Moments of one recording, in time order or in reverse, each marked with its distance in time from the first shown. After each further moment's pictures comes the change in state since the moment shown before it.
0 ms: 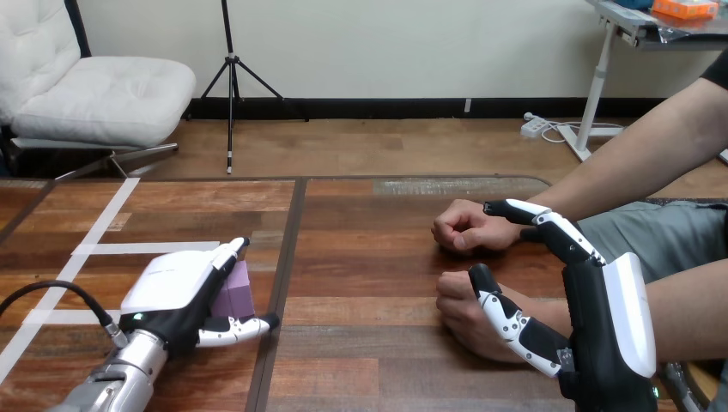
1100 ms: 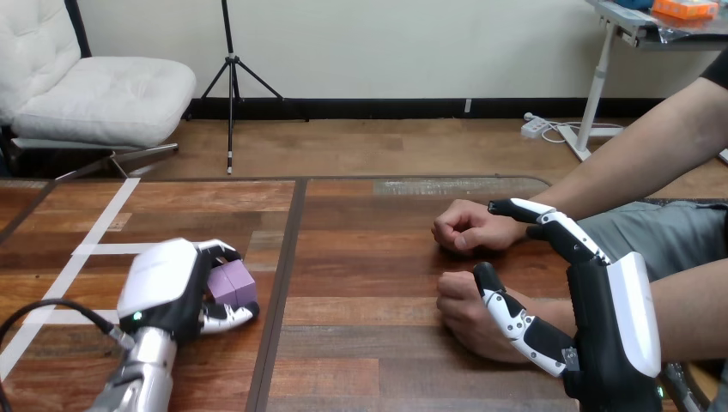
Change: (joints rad) left arm -0.021 -0.098 0.068 0.053 -0.104 0.118 0.111; right arm 0.000 -0.002 -0.014 0.000 0.000 -0.001 0.004
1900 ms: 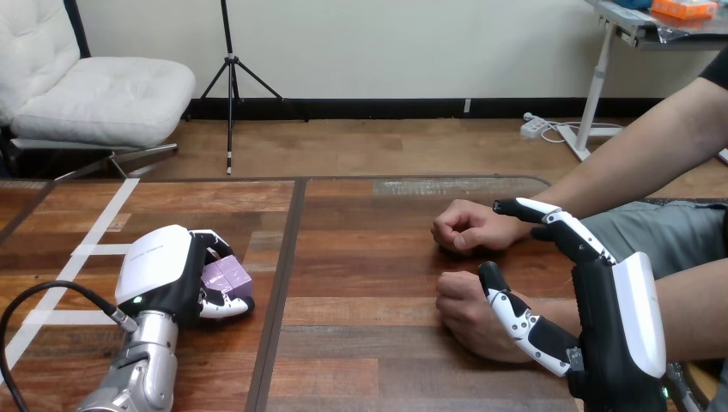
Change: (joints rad) left arm -0.054 -0.021 0.011 0.022 -0.026 0.069 -0.034; right arm 0.002 0.000 -0.013 0.000 -0.001 -0.003 0.000
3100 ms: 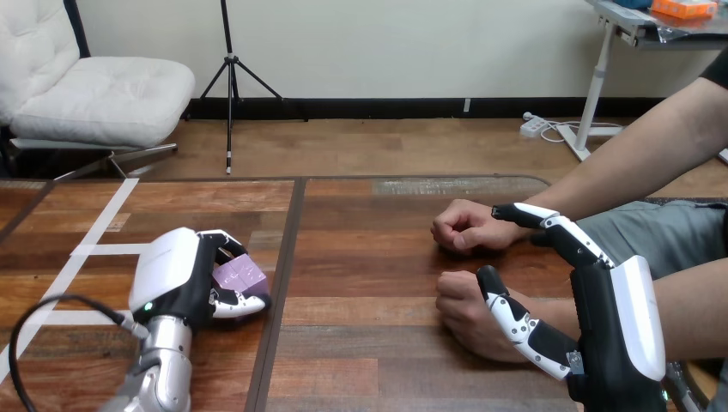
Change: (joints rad) left arm 0.018 -0.050 0.061 0.011 -0.096 -0.080 -0.010; right arm 0.009 0.000 -0.003 0.000 -0.002 0.000 0.010
